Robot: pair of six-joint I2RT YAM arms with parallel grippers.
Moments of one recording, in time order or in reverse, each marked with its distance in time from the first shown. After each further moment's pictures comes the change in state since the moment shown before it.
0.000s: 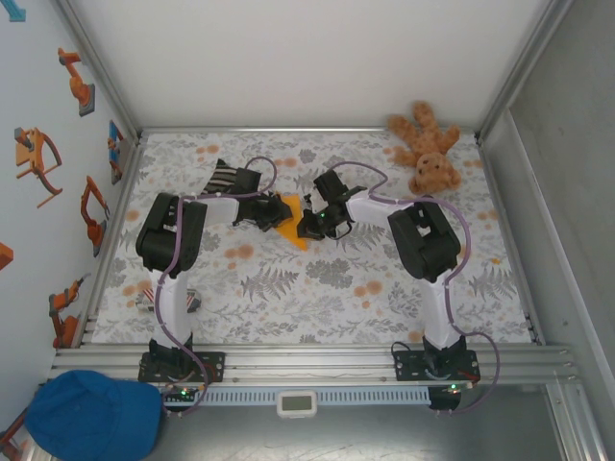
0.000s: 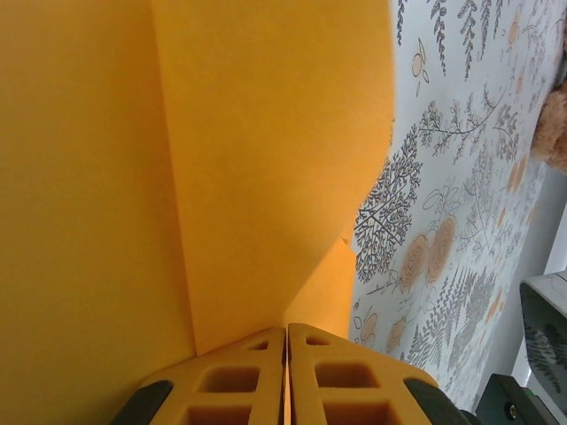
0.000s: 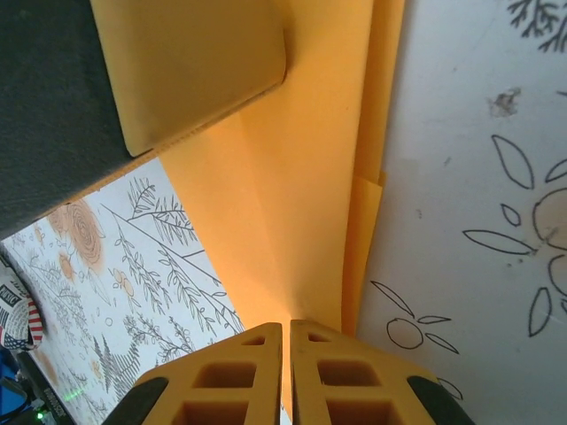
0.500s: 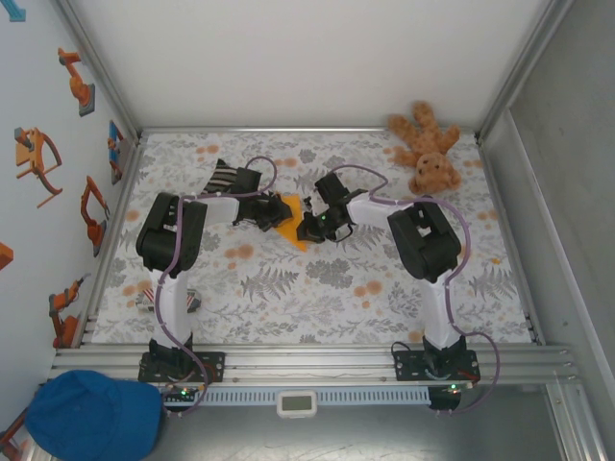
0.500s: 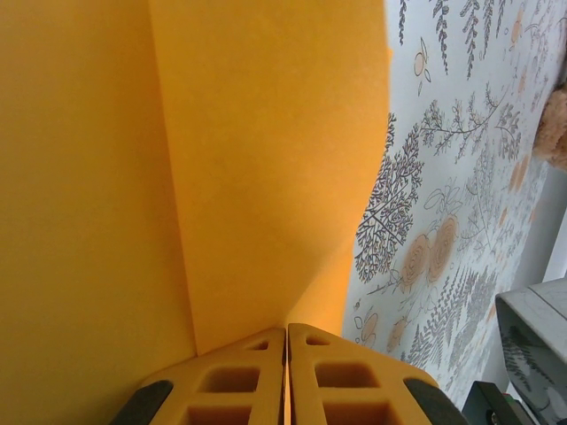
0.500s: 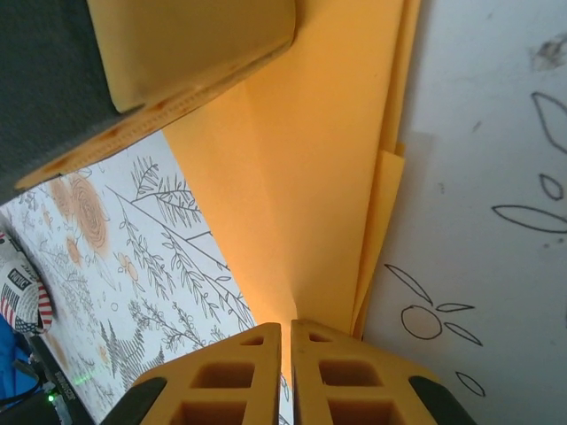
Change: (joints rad) left arm 0.000 0.002 0.007 -0.011 0.000 0.003; right arm 0.000 -0.009 -0.045 0.042 -0.045 0.001
